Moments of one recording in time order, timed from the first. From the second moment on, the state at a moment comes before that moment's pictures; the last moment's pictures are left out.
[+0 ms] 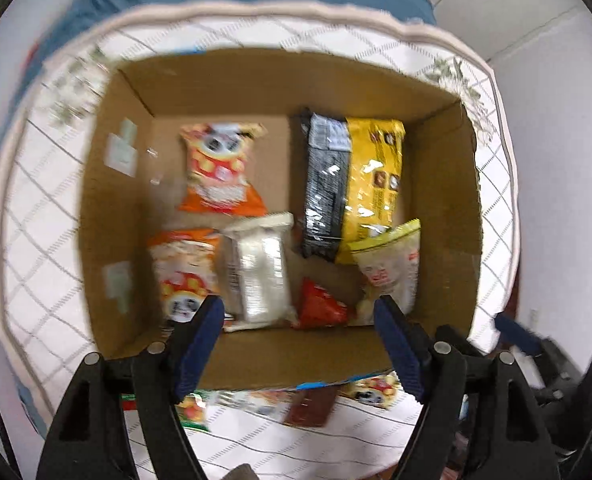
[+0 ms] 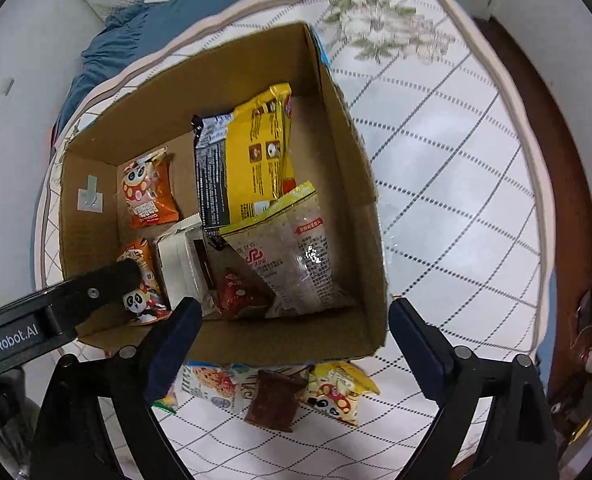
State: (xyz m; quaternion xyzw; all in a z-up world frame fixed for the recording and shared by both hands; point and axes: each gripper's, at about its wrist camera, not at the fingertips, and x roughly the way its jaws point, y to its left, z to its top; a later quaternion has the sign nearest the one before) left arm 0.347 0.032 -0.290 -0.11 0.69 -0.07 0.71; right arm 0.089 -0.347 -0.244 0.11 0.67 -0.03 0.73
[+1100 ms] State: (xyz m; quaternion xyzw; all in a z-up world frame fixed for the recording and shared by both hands) left arm 0.189 0.096 -0.185 -0.03 0.55 0.01 0.84; right arm -0.032 -0.307 -0.139 0.14 0.61 -0.01 0.78
